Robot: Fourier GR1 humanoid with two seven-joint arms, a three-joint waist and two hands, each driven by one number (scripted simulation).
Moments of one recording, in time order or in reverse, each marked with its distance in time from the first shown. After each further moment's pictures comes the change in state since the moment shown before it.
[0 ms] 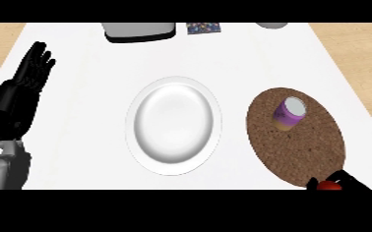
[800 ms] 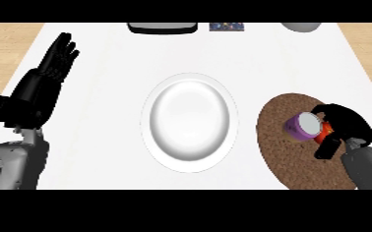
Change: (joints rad) left arm -0.081 -0.029 -0.074 0.022 0.005 -0.023 0.004; right arm -0.631 -0.174 -0.047 0.548 -0.267 0.455 -0.379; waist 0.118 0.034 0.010
